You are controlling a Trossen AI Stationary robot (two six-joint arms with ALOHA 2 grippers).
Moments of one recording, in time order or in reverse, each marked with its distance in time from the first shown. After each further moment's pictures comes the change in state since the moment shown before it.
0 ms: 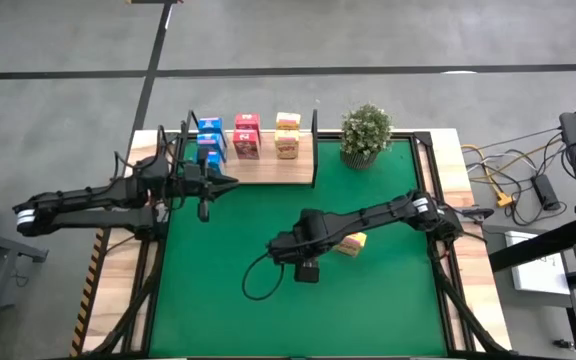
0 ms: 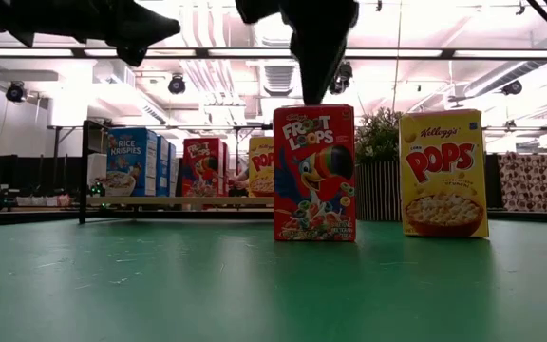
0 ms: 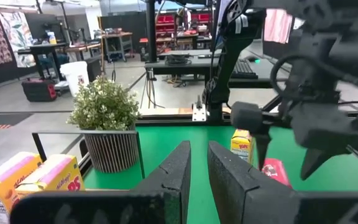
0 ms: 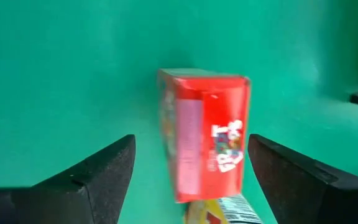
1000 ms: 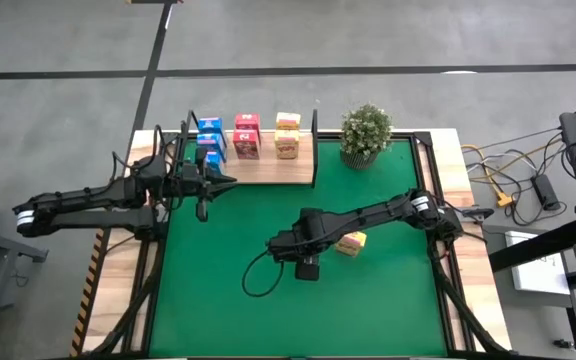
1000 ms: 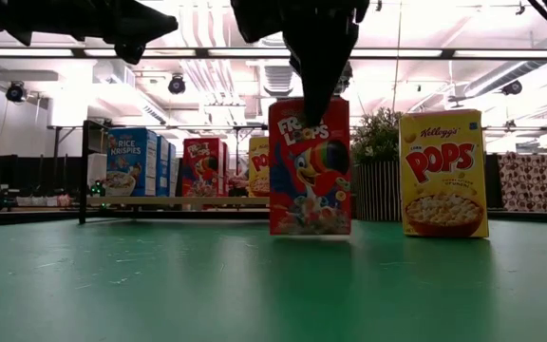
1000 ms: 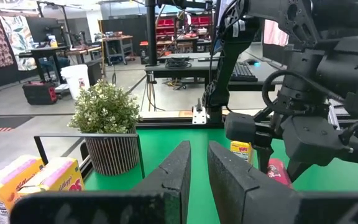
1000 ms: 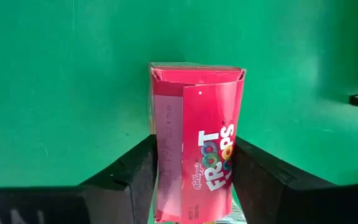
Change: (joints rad) left arm 0.000 -0.020 0.000 -0.006 0.000 0.000; right arm -0.017 -0.009 -0.069 0.046 0.010 -0.034
